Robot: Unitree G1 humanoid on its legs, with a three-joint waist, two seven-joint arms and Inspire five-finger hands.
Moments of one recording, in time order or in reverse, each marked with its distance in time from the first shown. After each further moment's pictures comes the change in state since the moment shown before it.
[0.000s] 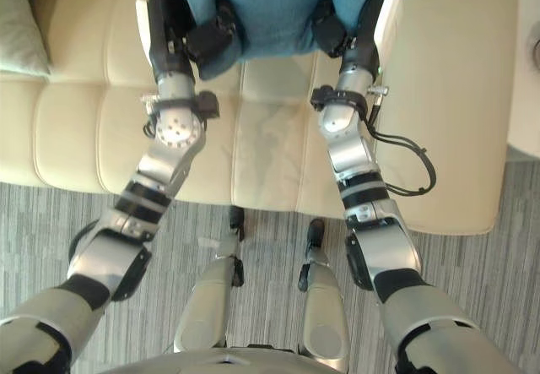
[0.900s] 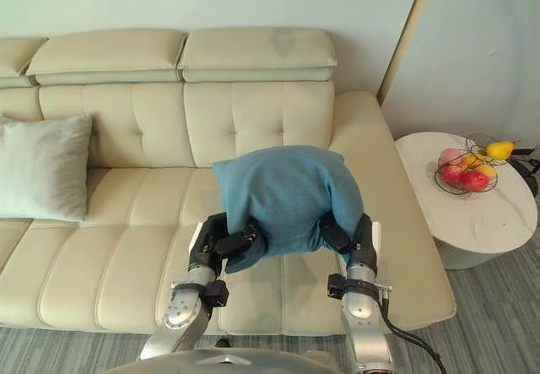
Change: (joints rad) left arm 1.191 -0.140 -0.145 -0.431 -0.041 0.032 -0.296; right arm 1.250 0.135 0.007 -0.514 0.091 -0.037 0.308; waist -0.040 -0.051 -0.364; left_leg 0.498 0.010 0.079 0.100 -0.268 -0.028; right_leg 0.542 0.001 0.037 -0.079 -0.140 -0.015
